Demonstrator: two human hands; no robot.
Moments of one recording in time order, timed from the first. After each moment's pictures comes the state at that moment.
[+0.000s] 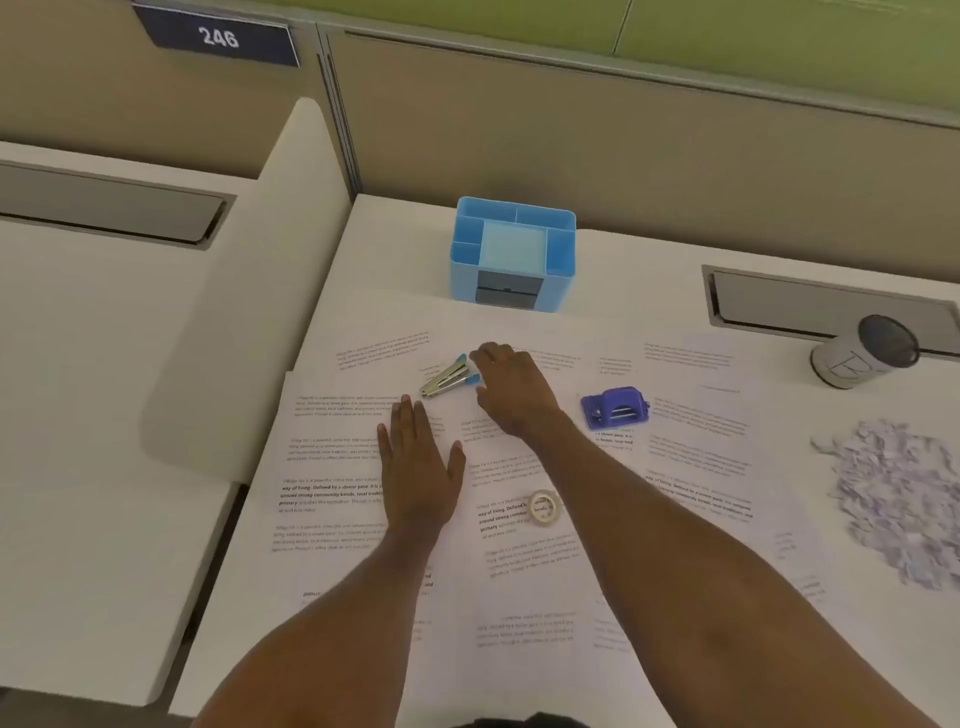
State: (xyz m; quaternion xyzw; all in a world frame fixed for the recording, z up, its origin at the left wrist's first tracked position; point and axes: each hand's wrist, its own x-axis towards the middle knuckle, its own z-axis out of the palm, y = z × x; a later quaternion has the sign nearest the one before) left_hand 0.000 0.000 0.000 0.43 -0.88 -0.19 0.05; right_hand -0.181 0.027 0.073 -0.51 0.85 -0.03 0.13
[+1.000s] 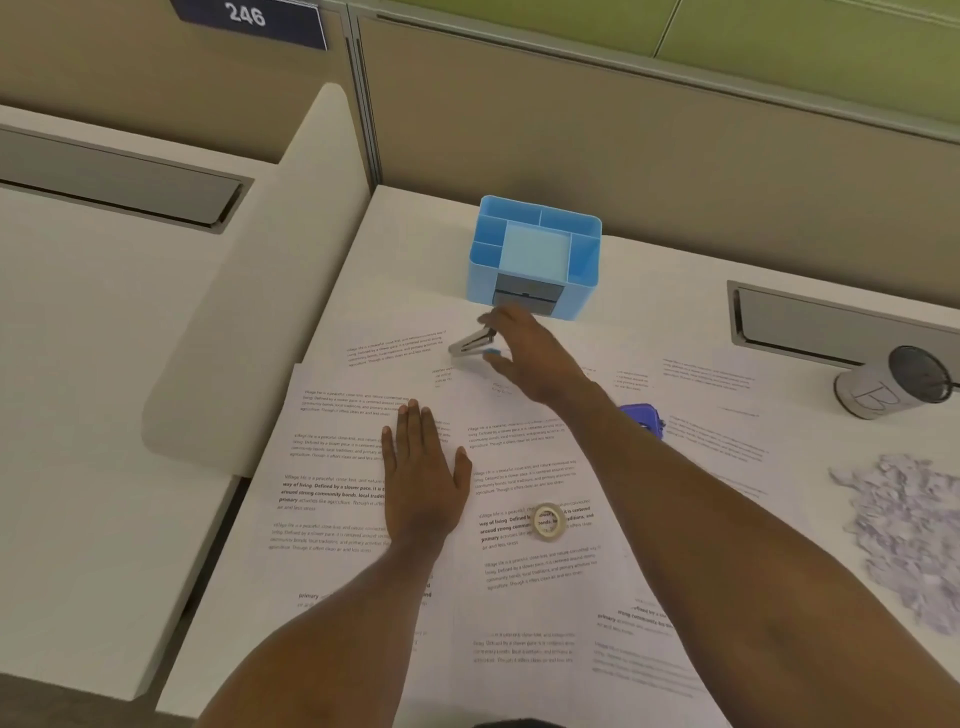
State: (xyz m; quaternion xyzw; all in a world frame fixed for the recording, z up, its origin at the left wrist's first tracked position) left_hand 0.002 0.000 -0.007 0.44 -0.89 -0.15 0.04; right_hand -0.222 0.005 0.104 -0.55 0.80 -0.19 0.14
